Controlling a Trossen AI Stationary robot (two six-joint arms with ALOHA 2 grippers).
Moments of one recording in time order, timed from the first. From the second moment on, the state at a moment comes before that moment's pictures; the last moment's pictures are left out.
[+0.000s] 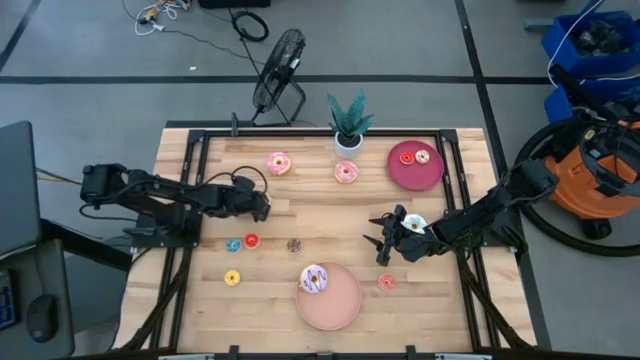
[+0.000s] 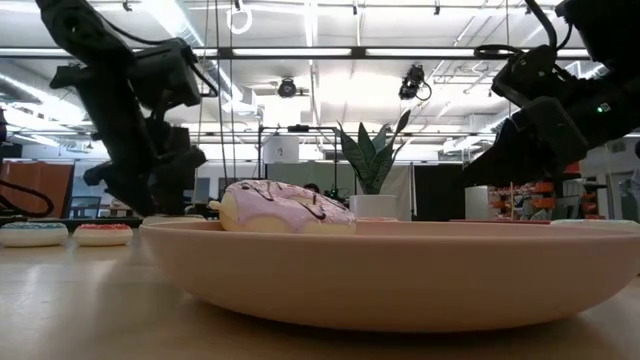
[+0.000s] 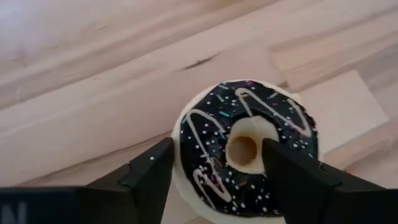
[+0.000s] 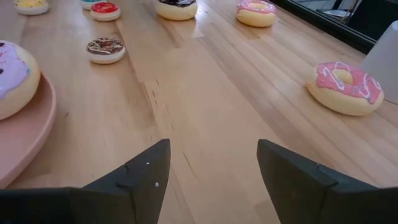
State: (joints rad) left arm 0.09 1.31 0.48 -0.37 -0.48 -0.98; right arm 0.46 1.45 0.32 0.49 0.77 0.41
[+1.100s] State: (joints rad) left arm -0.14 1.63 1.04 -0.06 -0.36 -0.20; right arm 0.55 1.36 0.32 0.42 0.78 0.41
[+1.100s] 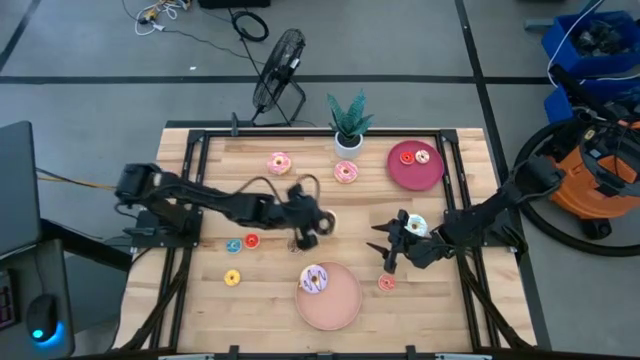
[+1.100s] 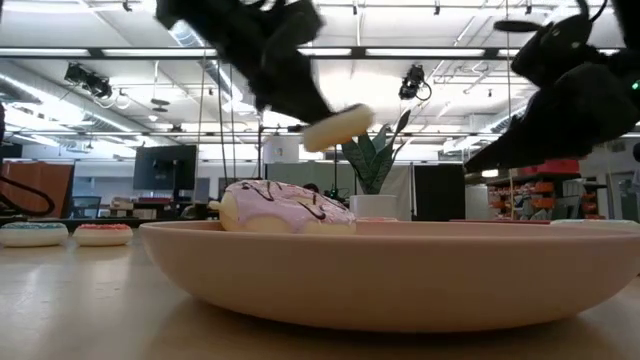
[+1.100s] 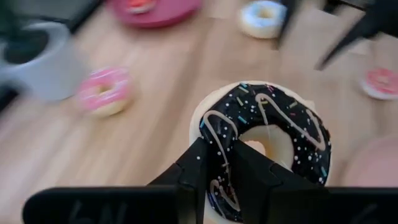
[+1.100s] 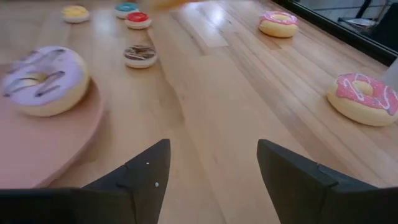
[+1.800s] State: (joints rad) left arm -0.20 1.99 1.50 -0.47 -0.19 -0.23; right arm 0.65 1.28 0.32 0.34 0.82 0.49
